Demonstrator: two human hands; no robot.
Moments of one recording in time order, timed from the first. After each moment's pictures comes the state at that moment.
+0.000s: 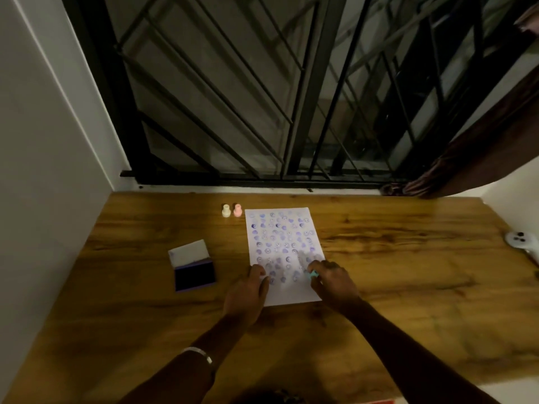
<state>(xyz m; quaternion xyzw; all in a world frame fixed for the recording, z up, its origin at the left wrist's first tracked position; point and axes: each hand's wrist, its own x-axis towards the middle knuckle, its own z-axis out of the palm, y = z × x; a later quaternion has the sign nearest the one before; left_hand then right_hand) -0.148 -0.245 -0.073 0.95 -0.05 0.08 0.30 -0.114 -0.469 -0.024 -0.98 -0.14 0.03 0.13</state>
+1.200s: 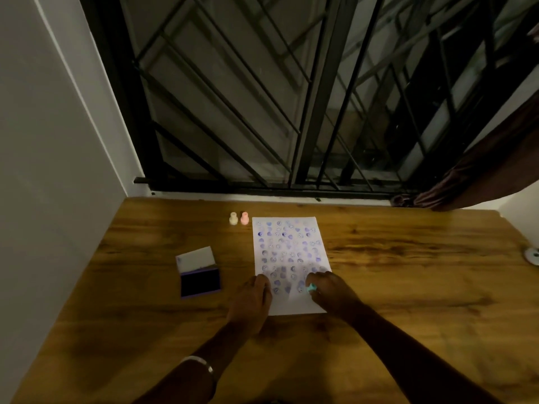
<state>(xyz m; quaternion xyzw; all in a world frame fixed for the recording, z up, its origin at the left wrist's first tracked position) -0.145 -0.246 -0.083 0.95 -0.06 0.09 0.29 -0.098 -0.463 -0.029 -0.97 -0.21 0.10 0.08</state>
